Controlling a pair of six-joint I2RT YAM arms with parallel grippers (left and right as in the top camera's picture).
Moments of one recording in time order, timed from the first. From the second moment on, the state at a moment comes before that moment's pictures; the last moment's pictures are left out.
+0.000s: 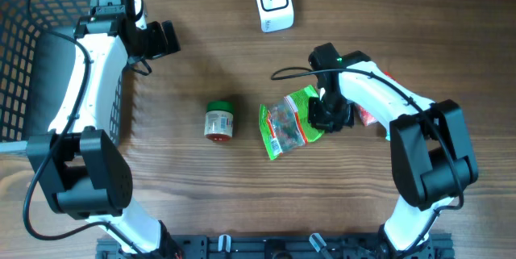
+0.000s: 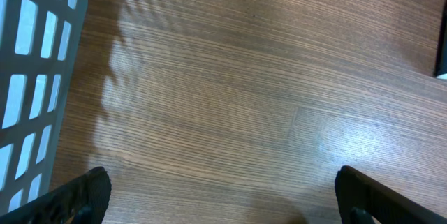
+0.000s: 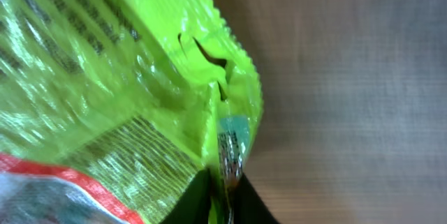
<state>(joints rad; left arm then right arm) 0.05 1.85 1.55 -0.86 0.08 -0.25 0.36 1.93 1.24 -1.04 -0.12 0.42</state>
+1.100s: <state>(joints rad) 0.05 1.85 1.55 -0.86 0.08 -0.25 0.29 1.81 1.04 -0.59 -0.37 0.07</state>
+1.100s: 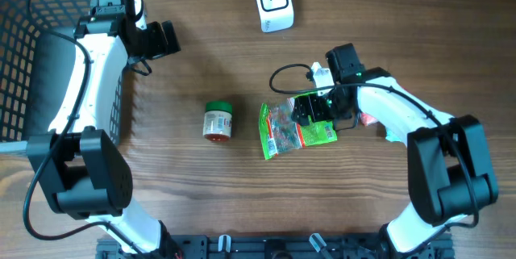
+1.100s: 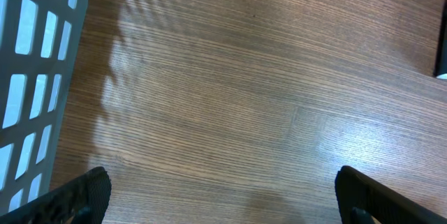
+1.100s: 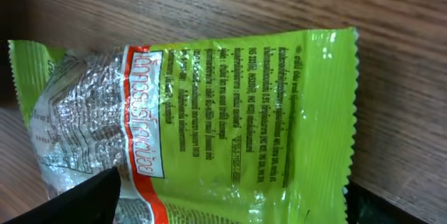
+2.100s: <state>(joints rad) 0.05 1.85 1.55 -0.86 0.07 -0.25 0.30 1.79 0.90 -0.51 -0.48 0.10</state>
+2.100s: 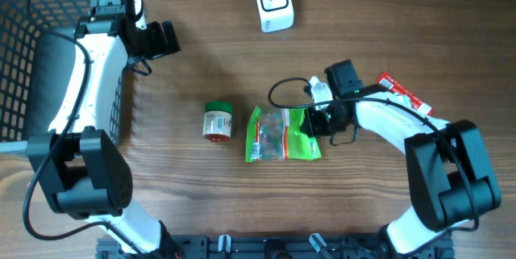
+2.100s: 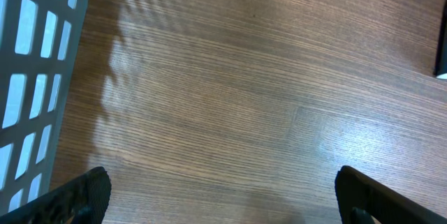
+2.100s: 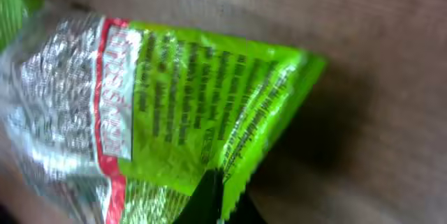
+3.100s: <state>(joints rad) 0.05 1.85 1.55 -0.86 0.07 -0.25 0.08 1.68 0.99 -0.67 -0.44 0.01</state>
